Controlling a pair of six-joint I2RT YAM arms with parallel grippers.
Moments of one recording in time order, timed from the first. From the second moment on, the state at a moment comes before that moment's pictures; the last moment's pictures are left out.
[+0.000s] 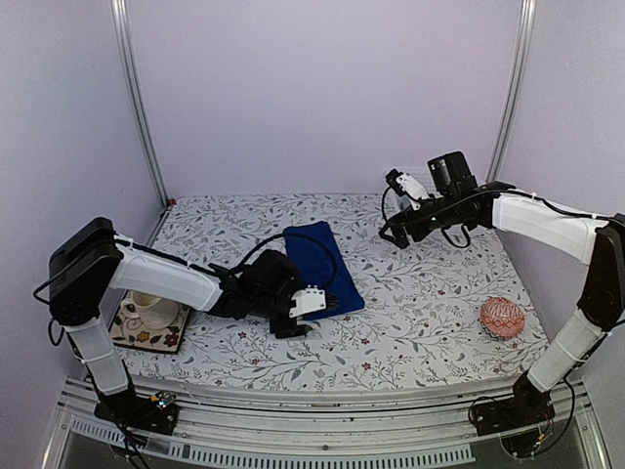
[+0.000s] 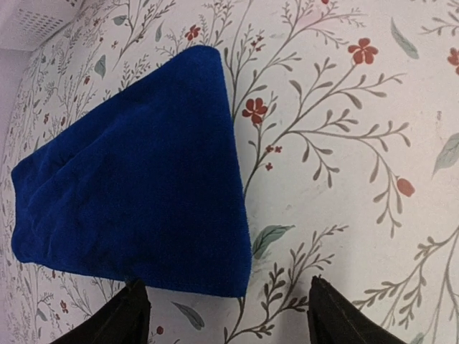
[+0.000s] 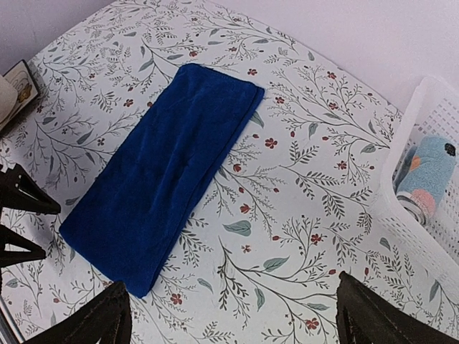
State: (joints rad) left arm -0.93 1.79 0.95 0.00 -0.01 0.63; right arm 0.49 1.61 1.30 -0.42 -0.19 -0.19
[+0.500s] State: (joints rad) left arm -1.01 1.87 0.97 0.02 -0.21 0.70; right arm 0.49 1.57 1.28 -0.40 -0.17 -0.18
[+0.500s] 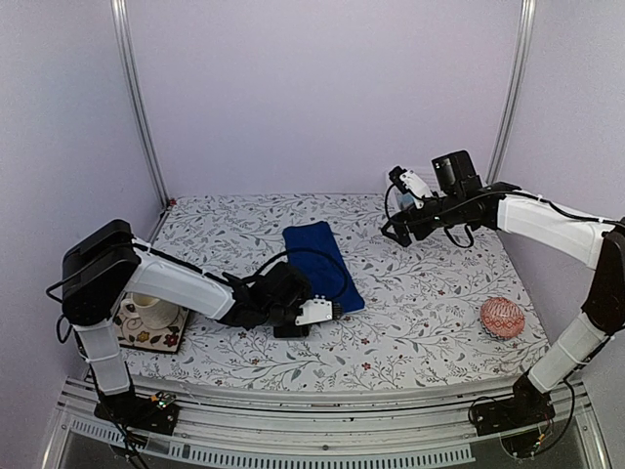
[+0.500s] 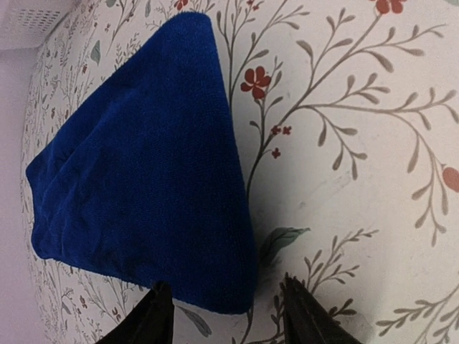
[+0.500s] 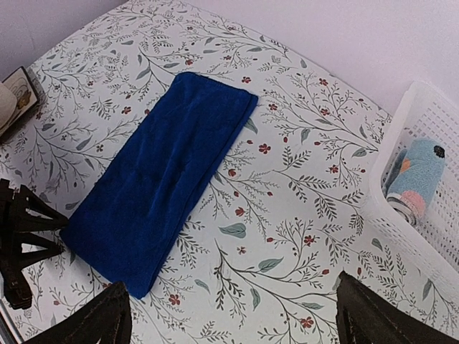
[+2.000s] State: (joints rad) left arm -0.81 1.88 1.06 -0.20 0.23 0.56; right arm 0.64 1.49 0.83 -0.03 -0.42 -0.93
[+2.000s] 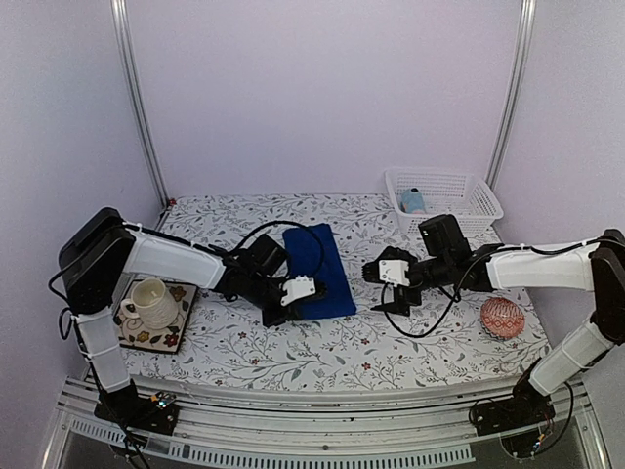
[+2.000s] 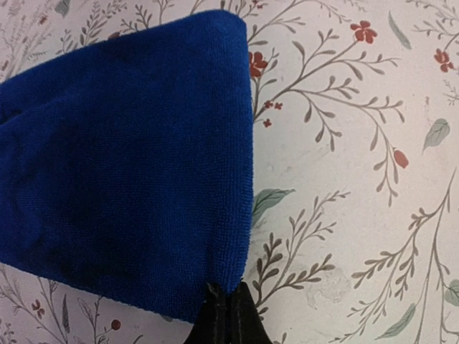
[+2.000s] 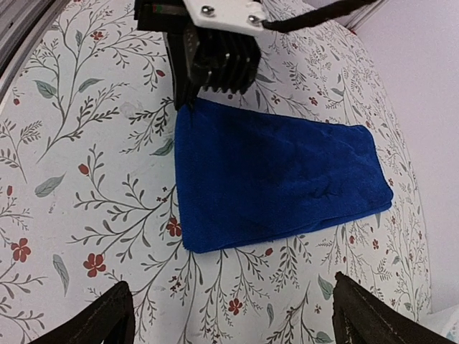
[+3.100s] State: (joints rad) left arm -0.65 1.84 1.06 -0.25 0.54 0.48; right arm 0.81 1.88 0.91 0.25 -0.14 -0.88
